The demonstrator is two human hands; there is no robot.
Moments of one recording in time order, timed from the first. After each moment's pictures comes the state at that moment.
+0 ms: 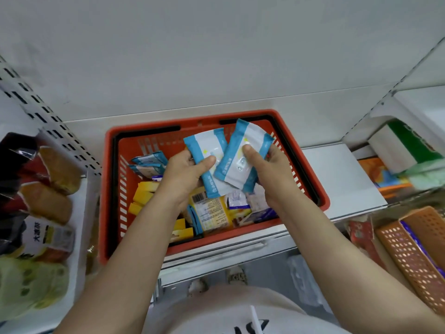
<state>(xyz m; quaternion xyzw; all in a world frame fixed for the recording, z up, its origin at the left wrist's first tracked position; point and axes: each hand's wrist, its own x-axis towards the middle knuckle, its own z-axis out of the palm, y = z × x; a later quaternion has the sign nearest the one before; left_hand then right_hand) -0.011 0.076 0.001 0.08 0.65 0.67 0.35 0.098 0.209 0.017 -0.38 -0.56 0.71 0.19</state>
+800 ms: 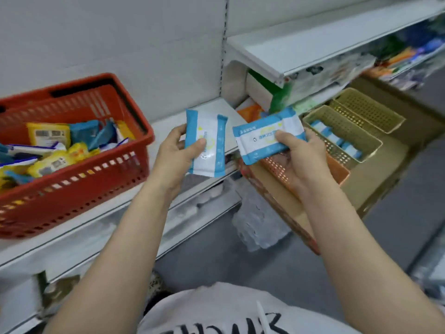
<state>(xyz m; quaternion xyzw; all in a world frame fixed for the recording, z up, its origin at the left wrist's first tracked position) 0.295 0.203 0.002 0.25 0.60 0.64 0.41 0.486 0.315 0.029 -0.47 -0.37 0.67 0.44</state>
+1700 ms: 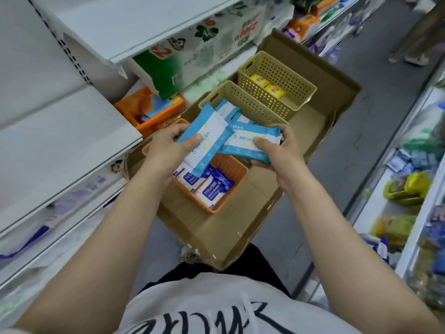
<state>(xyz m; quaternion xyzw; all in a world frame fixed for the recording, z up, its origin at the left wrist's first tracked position) 0.528 0.491 -0.045 0.26 0.65 0.51 0.50 0.739 0.552 -0.028 -0.60 -0.40 0.59 0.36</state>
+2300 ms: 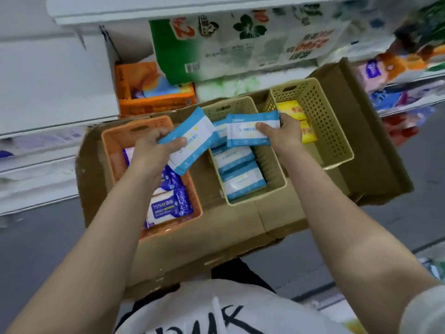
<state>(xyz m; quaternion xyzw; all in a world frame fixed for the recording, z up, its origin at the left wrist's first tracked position) 0.589 0.618 -0.106 -0.03 0.70 0.61 0.38 0.732 0.851 -0.129 -0.54 -0.68 0.49 0.13</state>
